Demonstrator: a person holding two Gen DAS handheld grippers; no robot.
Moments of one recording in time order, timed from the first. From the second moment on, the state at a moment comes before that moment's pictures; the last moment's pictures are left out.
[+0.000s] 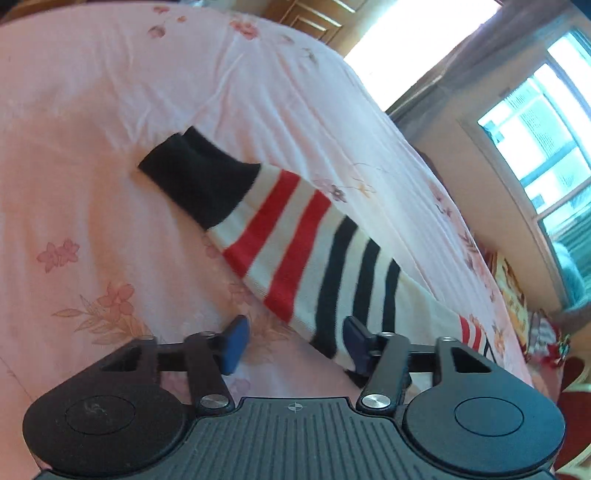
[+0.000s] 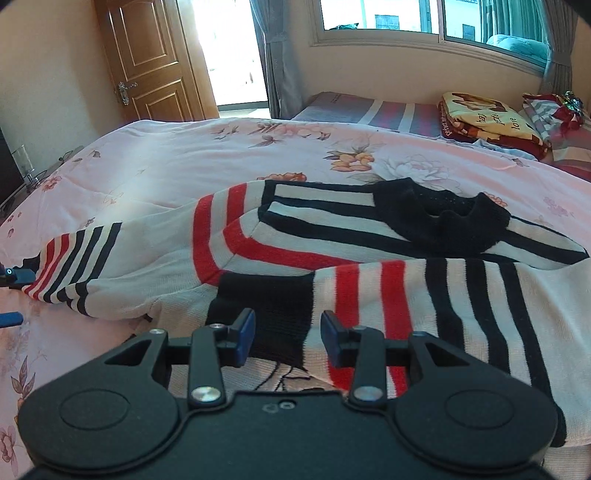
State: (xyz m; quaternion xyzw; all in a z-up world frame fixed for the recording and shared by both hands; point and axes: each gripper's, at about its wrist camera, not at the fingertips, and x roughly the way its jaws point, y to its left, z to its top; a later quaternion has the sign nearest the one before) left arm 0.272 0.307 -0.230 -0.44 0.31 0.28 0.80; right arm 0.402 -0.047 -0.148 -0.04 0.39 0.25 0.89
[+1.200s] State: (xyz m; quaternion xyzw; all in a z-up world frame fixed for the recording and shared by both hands) left arm 0.446 -0.045 -0.176 -0.12 0.41 -0.18 0.88; right arm 0.395 -0.213 -0.135 0.11 0.39 0.10 0.91
